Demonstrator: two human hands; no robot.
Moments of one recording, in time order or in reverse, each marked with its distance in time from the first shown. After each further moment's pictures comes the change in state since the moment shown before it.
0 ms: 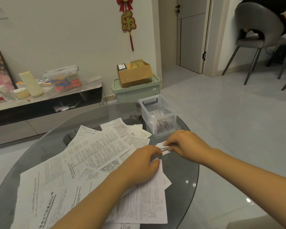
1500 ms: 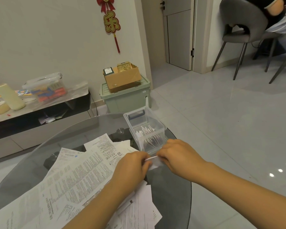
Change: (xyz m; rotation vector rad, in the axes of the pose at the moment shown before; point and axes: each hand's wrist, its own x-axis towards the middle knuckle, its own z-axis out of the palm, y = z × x) left_hand 0.050 0.012 -0.013 0.178 0.127 -0.104; right_hand 0.008 0.009 -0.014 -0.138 0.127 -0.129
